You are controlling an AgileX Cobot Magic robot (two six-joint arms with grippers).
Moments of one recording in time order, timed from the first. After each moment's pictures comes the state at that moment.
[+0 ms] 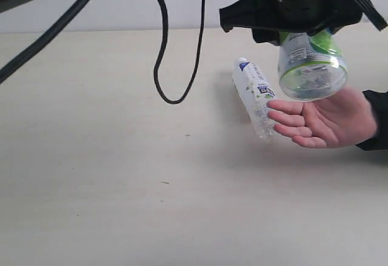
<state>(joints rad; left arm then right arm) -1.10 2.12 -2.14 0.31 1.06 -1.08 0.12 0.01 0.00 0.08 0.27 -0.05</state>
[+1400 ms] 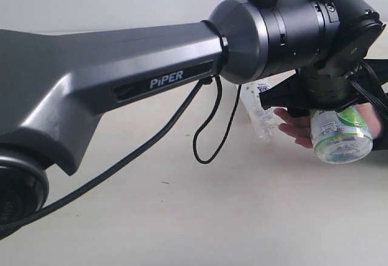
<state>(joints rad) -1.13 2.34 -2.14 0.20 0.88 -1.19 0.12 0.01 0.00 0.08 0.27 -0.05</state>
